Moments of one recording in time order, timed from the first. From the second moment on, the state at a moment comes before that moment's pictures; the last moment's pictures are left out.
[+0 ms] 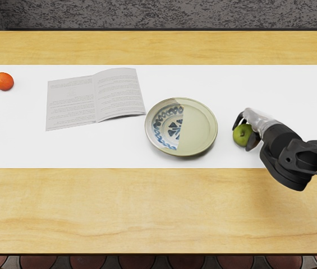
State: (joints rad) left arm -0.03 0.00 -0.23 -0.14 -0.06 -0.23 0.09; right arm 1.32 -0.56 -0.41 1.52 -0.82 -0.57 -0.61
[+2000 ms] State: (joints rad) left arm -0.03 0.00 -0.23 -0.14 -0.06 -0.23 0.09; right arm 1.68 -0.19 -0.41 1.39 -0.50 -0.48 -0.61
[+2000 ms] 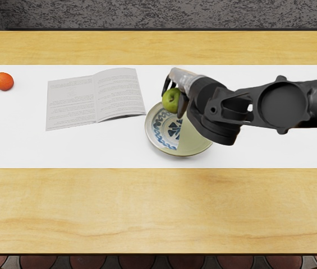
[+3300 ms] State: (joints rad) left arm -0.03 0.00 -0.23 -0.14 -0.06 -0.23 0.09; right arm 0.98 -0.73 0.63 1.44 0.02 0.53 -0.61
